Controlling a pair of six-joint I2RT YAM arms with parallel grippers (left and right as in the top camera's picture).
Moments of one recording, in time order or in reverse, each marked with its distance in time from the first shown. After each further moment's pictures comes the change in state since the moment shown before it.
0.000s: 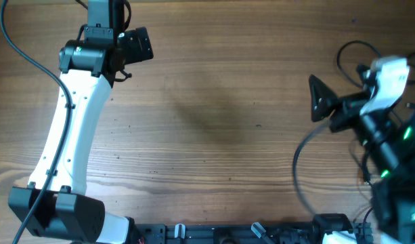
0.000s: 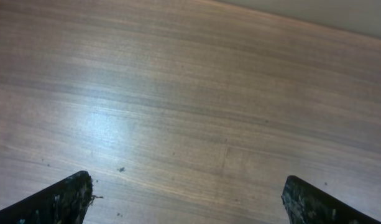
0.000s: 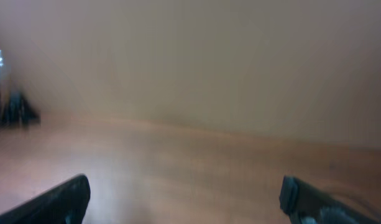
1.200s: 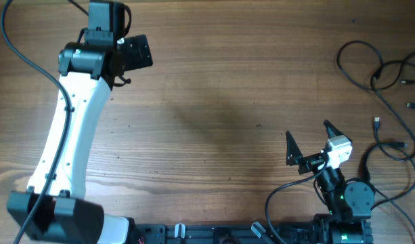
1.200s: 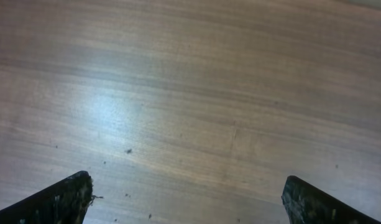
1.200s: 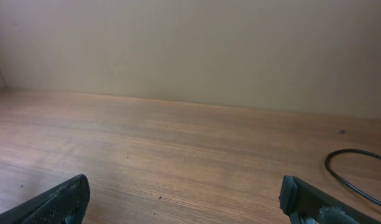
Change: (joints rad) left arm 0.000 -0.030 -0.042 -0.037 0.007 0.000; right arm -0.041 -0.701 -0.987 0.477 -0.021 0.012
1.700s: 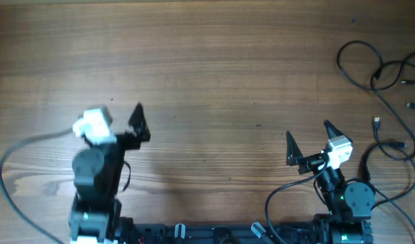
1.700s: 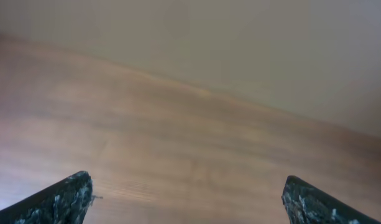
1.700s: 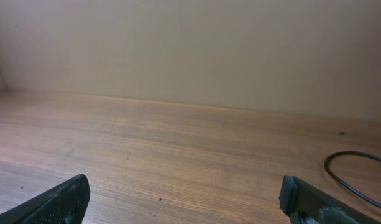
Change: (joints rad) left arm 0.076 -1.117 -1.277 0.908 0.179 -0.009; right arm 0.000 -0.006 0.000 0.000 0.000 0.000
